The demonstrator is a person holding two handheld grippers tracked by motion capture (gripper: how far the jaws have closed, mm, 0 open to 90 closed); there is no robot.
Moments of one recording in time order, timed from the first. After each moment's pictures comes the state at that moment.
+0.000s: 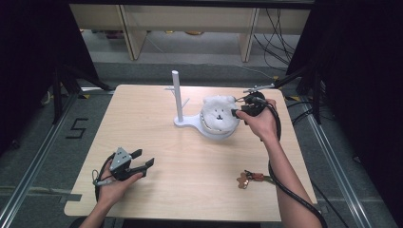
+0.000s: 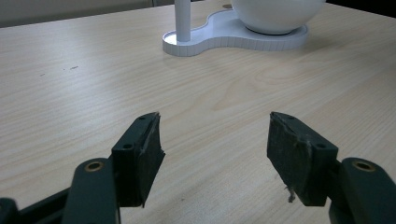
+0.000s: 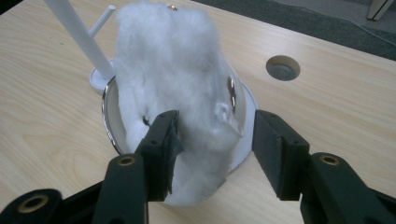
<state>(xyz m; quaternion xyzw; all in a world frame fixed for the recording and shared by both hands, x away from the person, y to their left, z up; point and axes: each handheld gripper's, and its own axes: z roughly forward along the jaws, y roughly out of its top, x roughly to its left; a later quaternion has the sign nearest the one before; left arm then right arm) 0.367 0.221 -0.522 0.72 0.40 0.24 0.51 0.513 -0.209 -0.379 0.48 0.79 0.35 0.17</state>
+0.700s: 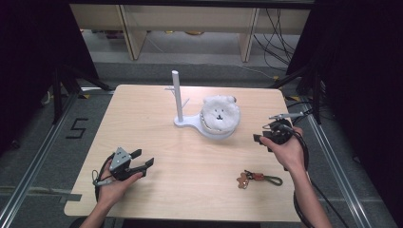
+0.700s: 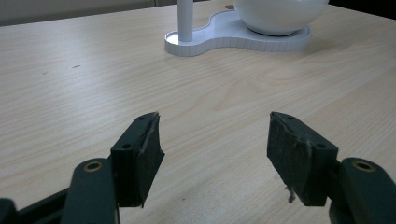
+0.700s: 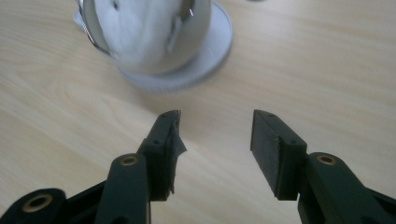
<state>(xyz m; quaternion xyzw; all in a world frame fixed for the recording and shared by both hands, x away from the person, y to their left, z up) 0.368 0.222 -0.522 0.72 0.40 0.24 0.51 0.432 -0.281 -0.409 0.53 0.77 0.32 0.14</state>
